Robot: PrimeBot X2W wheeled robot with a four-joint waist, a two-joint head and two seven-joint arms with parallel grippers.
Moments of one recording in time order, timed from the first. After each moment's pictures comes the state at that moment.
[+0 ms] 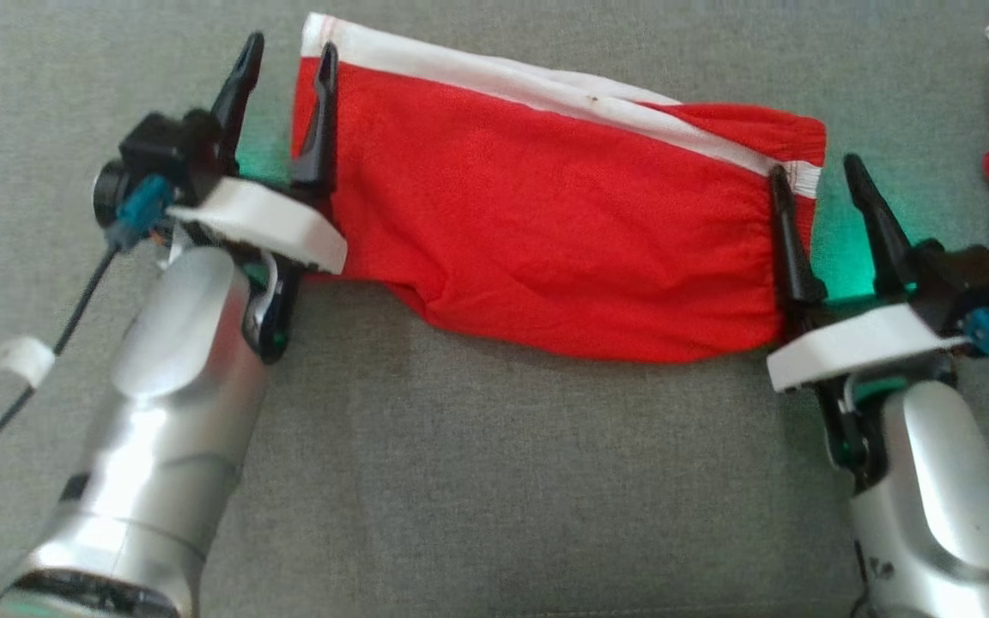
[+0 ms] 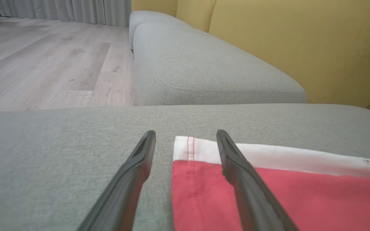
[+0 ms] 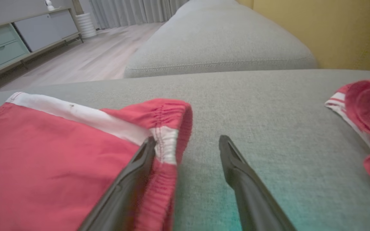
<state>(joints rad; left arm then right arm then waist) -0.85 0.11 -0.39 0.78 -0.42 -0.12 -0.25 -0.33 -0.05 0.05 0.22 0.11 0.12 -0.11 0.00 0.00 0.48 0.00</state>
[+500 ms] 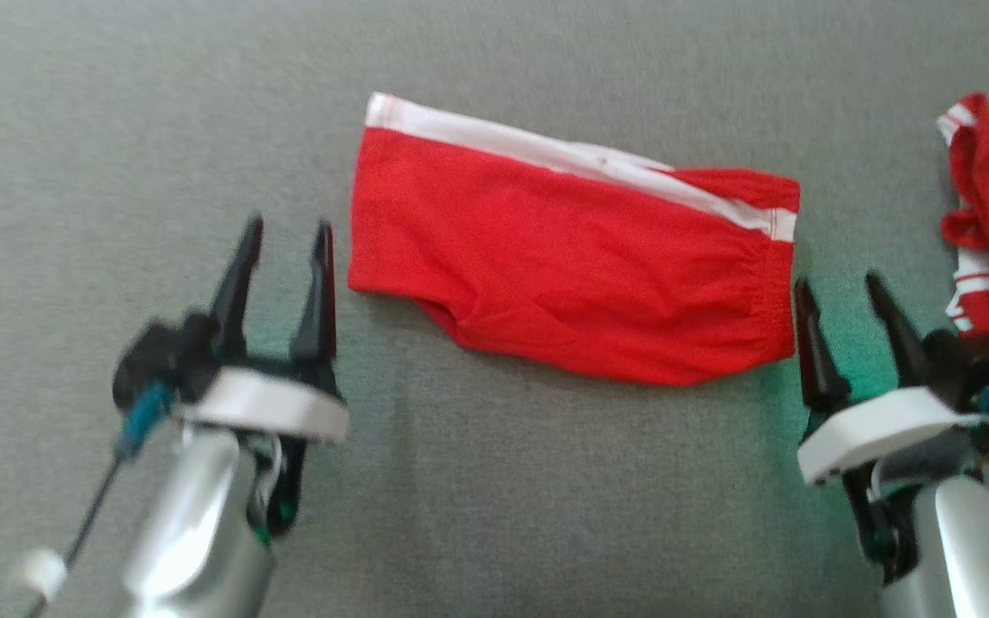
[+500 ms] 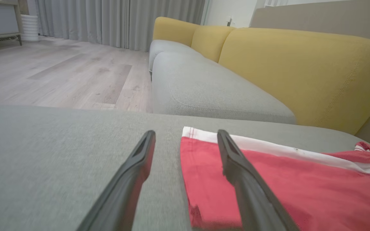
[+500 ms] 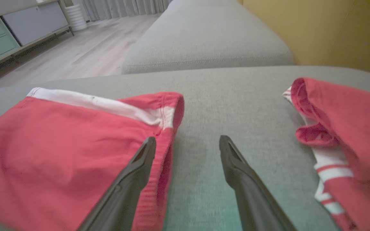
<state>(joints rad) -0.43 0.14 -0.32 0.42 -0.42 -0.08 -0.25 -0.13 -0.05 -0.03 0.12 0.11 0.12 0.03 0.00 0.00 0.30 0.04</state>
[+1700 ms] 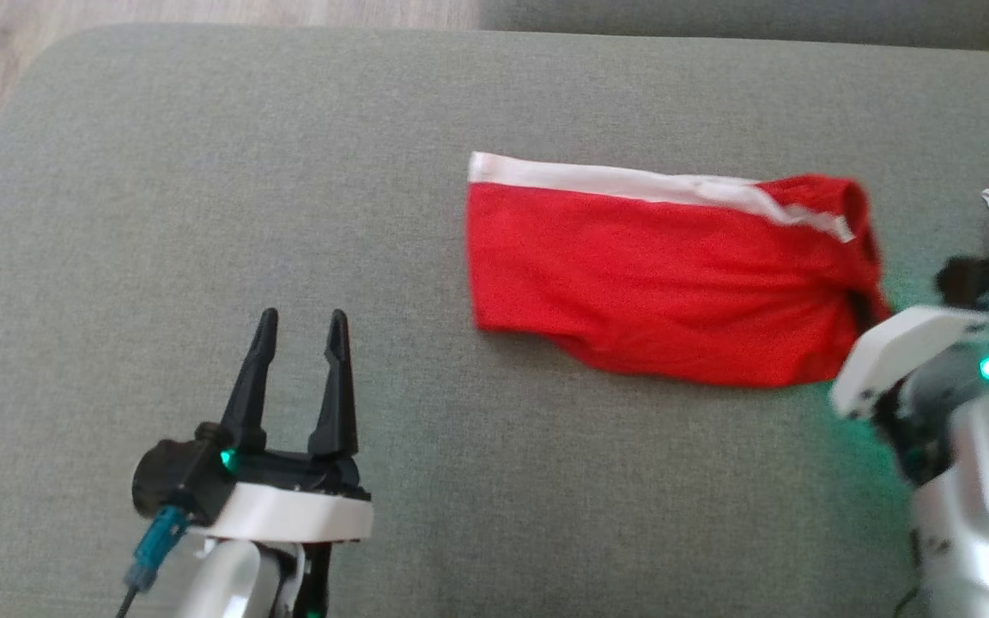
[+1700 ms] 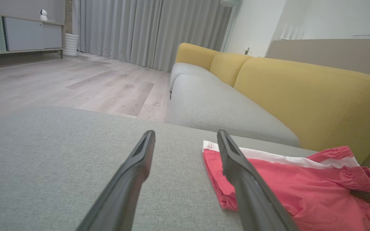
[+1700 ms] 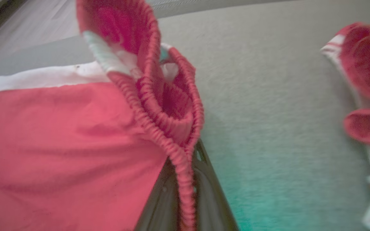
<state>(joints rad) -0.12 0.13 -0.33 0.10 -0.42 0.02 -0.25 -0.37 -0.08 -0.14 0.50 0.16 0.12 0.33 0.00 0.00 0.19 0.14</state>
